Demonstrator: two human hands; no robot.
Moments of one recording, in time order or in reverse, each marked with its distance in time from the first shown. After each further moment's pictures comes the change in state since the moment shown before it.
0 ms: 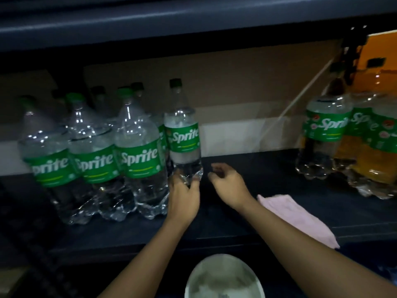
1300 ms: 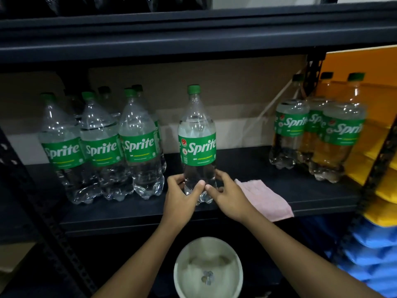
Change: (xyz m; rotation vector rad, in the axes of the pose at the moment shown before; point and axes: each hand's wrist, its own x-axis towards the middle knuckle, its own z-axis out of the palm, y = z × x) left_hand -0.086 0.007 -0.012 -0.229 -0.049 0.026; right_hand -0.101 0.010 -0.036 -0.047 -0.048 -0.021
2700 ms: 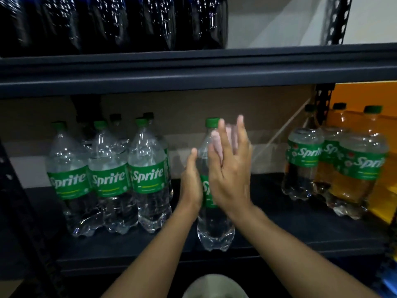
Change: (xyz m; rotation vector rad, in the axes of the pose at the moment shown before) left_hand 0.067 0.109 0.004 -0.529 -0.159 0.127; right_hand 0.053 -0.116 -0.002 -0.129 0.639 -0.689
